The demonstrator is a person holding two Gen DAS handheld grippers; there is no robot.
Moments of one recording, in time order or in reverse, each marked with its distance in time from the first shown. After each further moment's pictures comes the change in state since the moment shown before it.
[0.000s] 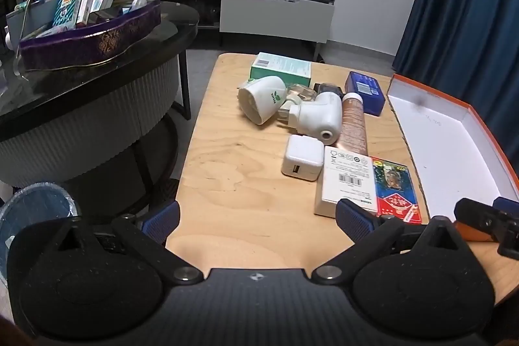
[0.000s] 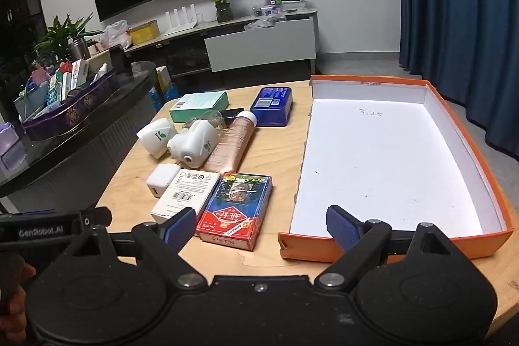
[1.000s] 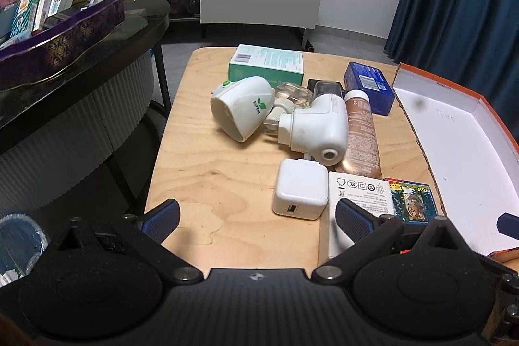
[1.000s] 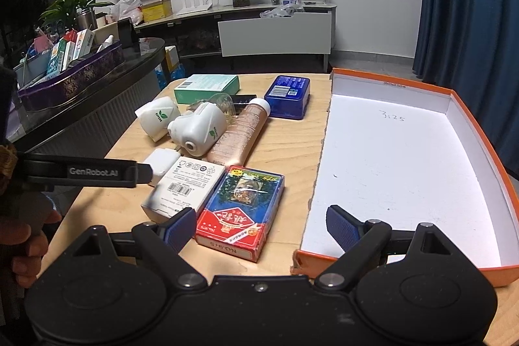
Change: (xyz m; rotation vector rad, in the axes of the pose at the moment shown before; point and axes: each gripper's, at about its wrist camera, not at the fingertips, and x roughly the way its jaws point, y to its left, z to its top) left arm 0.065 -0.012 0.035 0.060 0.063 -0.022; right arm 0.031 0.025 0.001 -0.093 0.026 0.014
